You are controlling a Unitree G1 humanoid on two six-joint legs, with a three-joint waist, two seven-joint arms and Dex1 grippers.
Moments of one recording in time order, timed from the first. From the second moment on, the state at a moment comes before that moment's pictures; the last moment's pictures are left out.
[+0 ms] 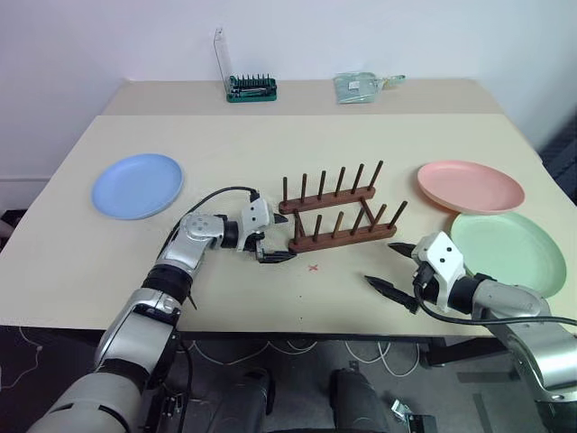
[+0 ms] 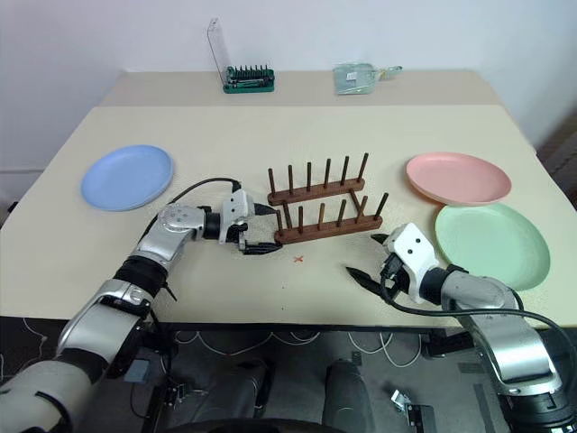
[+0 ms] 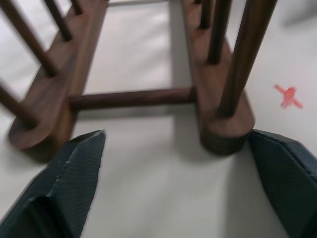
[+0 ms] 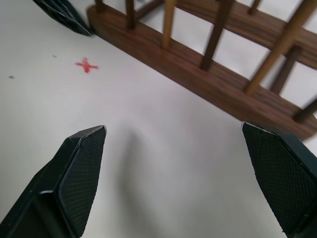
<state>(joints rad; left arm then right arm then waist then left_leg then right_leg) -0.75 0.39 -0.26 0.74 -0.07 -0.17 -1.13 0.05 -0.72 -0.10 -0.42 0.34 0.49 0.72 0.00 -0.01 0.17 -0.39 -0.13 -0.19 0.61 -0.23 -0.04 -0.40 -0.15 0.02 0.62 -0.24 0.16</state>
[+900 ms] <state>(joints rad) -0.46 0.29 -0.27 0.21 -0.05 0.22 -0.75 -0.21 -0.62 0.09 -0.11 0.02 0.40 0.56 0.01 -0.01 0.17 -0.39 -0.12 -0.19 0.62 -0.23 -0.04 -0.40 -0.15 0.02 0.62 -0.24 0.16</state>
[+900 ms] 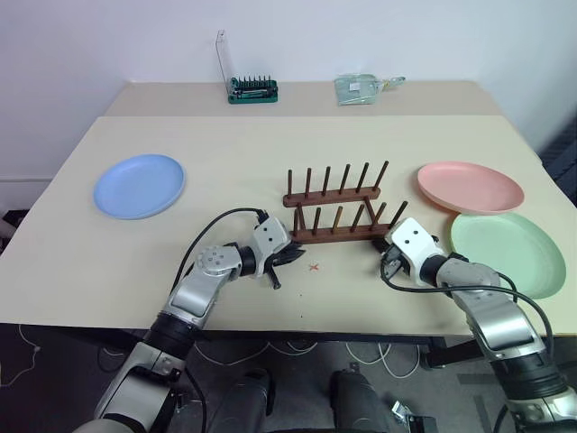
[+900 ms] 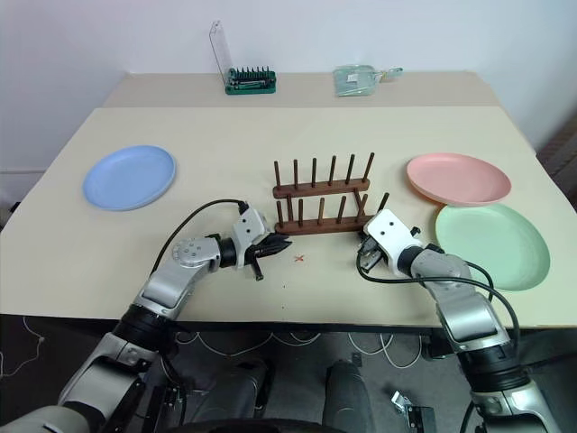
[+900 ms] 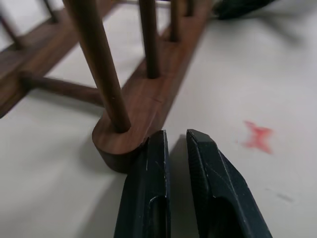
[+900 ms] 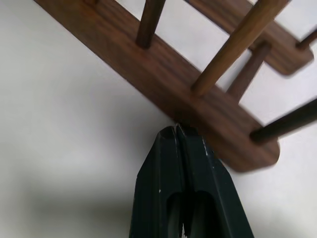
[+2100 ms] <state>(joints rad) -0.39 0.34 -0.26 -0.04 -0.23 0.23 -0.95 -0.54 -0.88 0.12 0.44 -0.26 0.08 0.54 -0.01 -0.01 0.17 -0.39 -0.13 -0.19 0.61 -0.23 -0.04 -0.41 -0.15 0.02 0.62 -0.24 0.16</state>
